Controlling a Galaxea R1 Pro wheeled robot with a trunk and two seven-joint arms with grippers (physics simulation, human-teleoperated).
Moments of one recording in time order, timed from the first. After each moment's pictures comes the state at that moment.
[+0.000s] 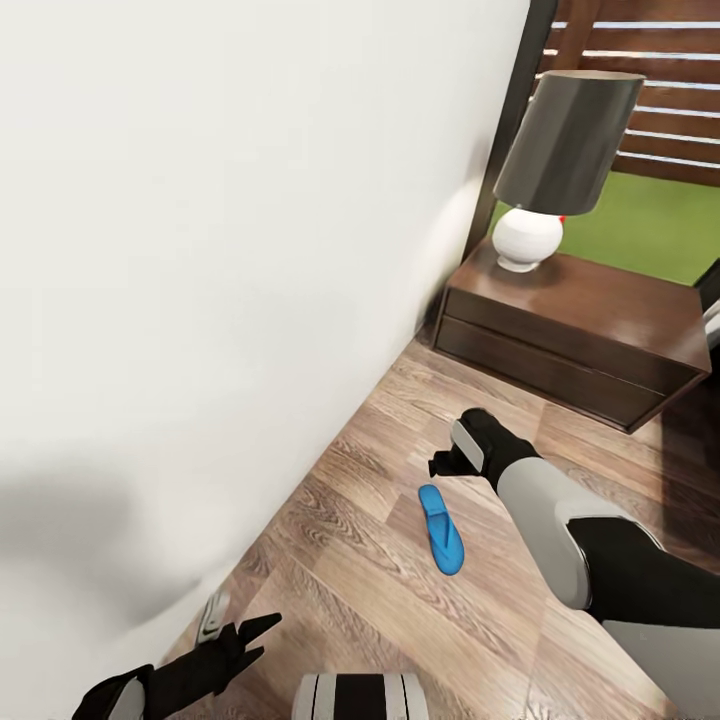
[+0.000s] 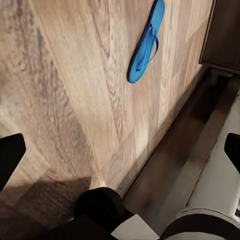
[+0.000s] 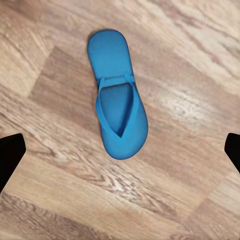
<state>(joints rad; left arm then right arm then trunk) -0.21 0.09 0.21 -0.88 0.54 0.79 -0.78 -1.19 0.07 0.00 -0.28 -0.06 0.91 -0.16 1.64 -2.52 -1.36</state>
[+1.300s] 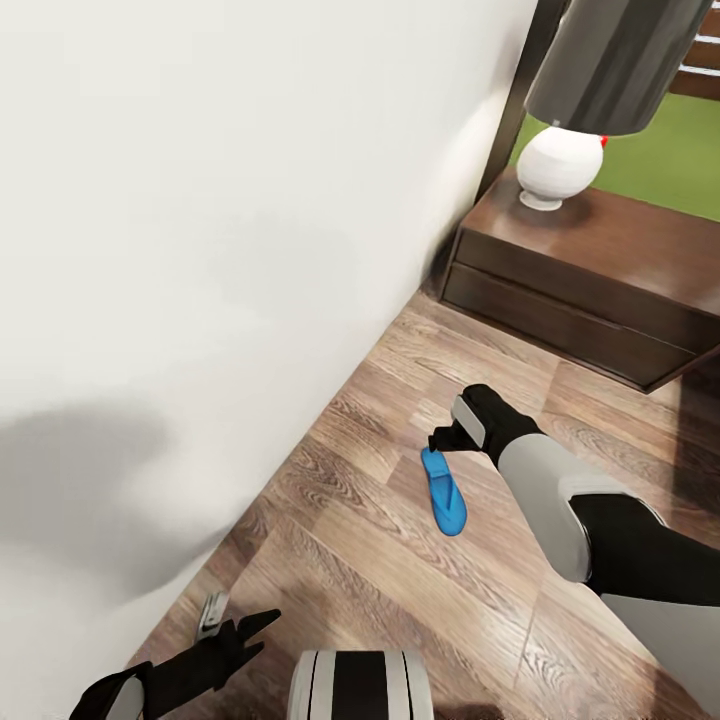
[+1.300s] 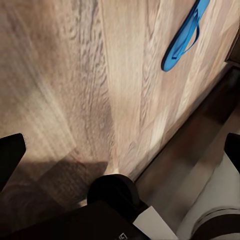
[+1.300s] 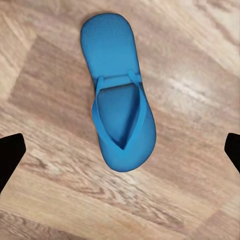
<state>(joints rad) -0.21 0.09 0.22 -0.90 0.54 0.79 -0.78 -1.27 0.07 0.00 -0.28 -0.06 0.92 -0.15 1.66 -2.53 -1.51</state>
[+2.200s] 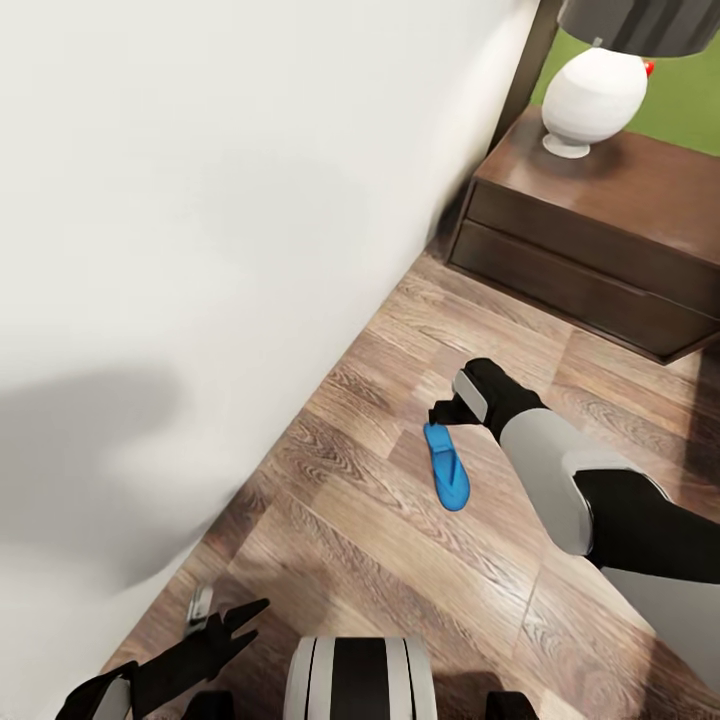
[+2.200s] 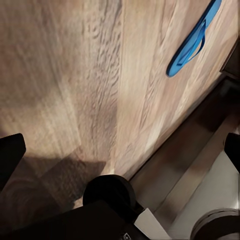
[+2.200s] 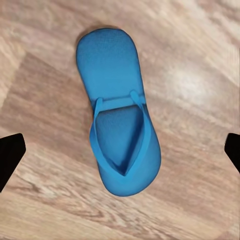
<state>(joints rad) -0.21 0.10 0.27 -0.90 0.54 0.79 -0.88 -1.36 0.07 0.00 -0.28 -0.05 0.91 -0.15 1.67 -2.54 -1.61</state>
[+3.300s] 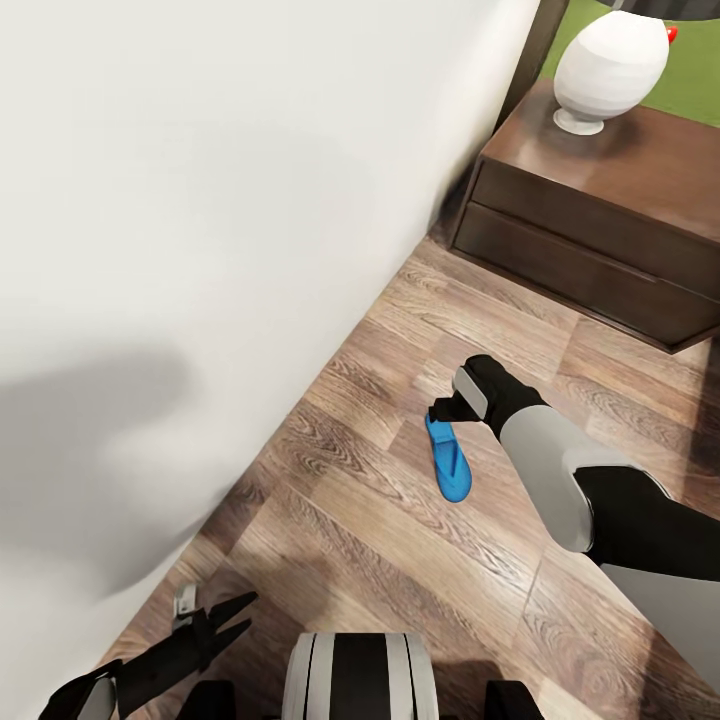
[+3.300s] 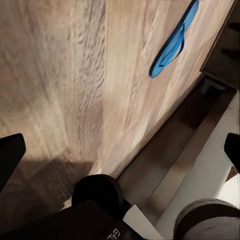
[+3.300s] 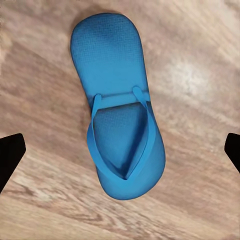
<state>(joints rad) -0.21 0.14 0.27 -0.90 0.54 0.79 -1.02 -1.37 0.07 0.00 -0.28 -0.05 0.92 -0.16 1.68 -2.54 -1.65</state>
